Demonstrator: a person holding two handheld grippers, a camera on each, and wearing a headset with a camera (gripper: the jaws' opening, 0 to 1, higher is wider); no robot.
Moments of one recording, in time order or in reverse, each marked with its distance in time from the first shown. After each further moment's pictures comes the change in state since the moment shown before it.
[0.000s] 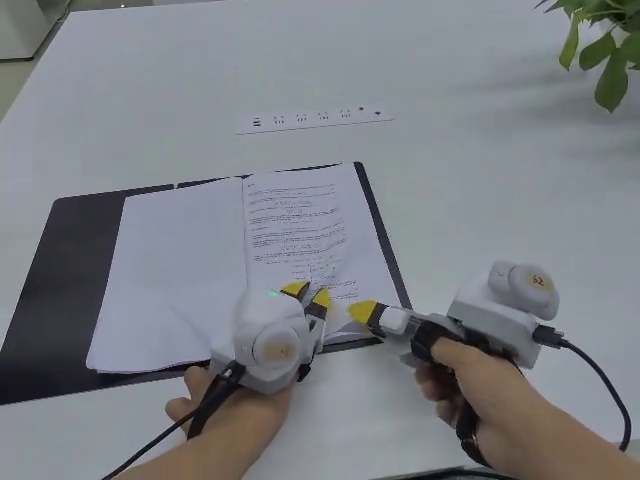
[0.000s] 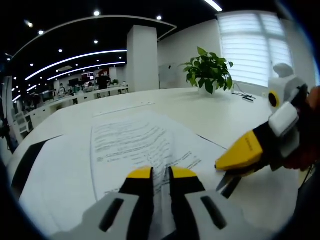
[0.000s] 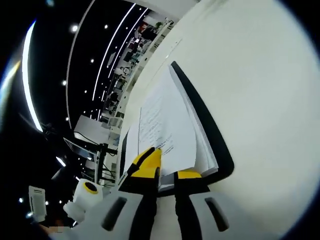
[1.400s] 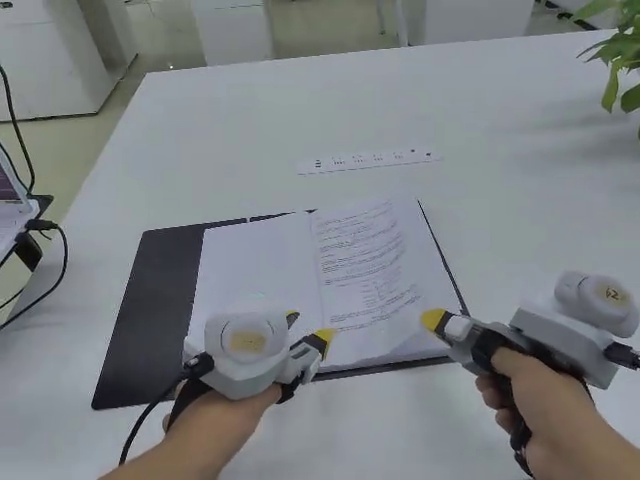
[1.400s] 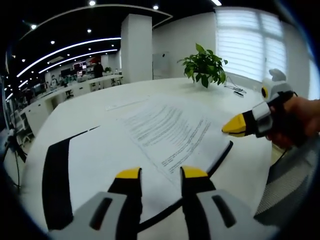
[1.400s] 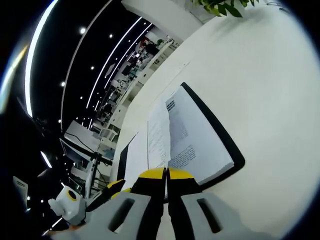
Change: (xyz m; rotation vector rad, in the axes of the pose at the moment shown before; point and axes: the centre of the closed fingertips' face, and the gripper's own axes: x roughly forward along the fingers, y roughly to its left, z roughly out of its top) left arm -0.103 0.072 0.018 0.011 0.129 -0.075; right arm -0.021 0.049 0.006 -0.132 -0.184 -0.082
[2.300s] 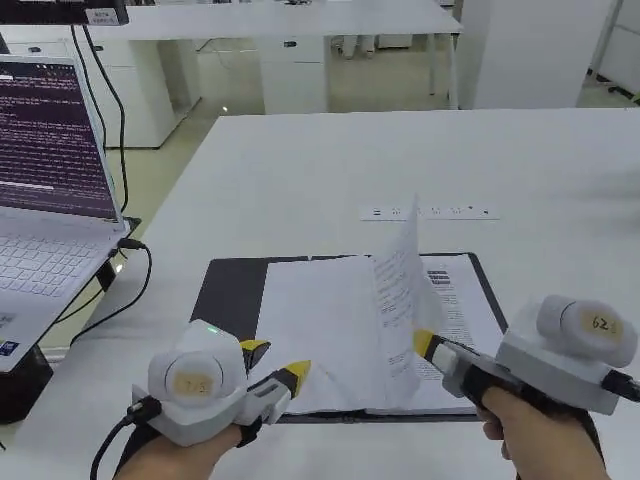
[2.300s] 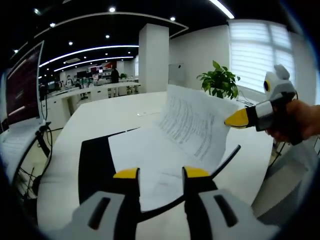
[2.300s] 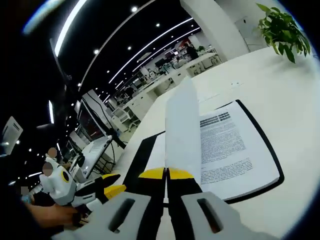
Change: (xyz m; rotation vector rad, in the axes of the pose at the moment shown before) left arm -0.086 0.075 -0.001 -0.081 -0.088 0.103; right arm 0.018 0.115 -0.035 -0.372 0.008 0.124
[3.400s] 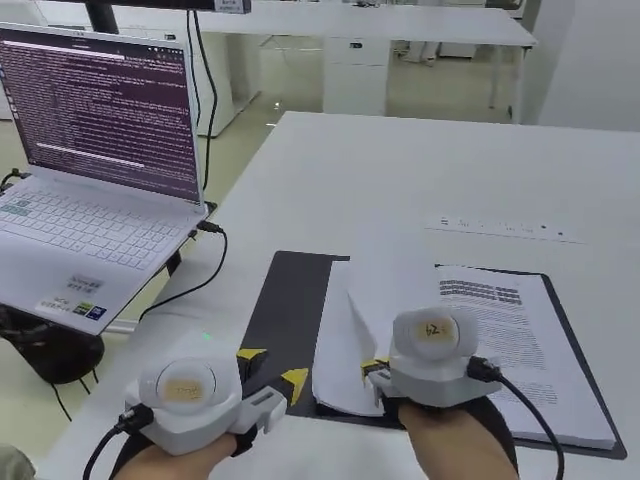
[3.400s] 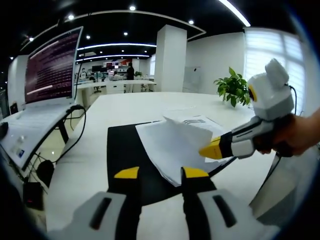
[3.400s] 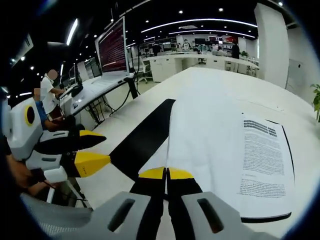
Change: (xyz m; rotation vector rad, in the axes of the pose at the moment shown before) left arm -0.050 0.064 -0.029 -0.102 -0.007 0.093; right arm 0.096 0.080 -0.097 -0.525 0.296 -0.015
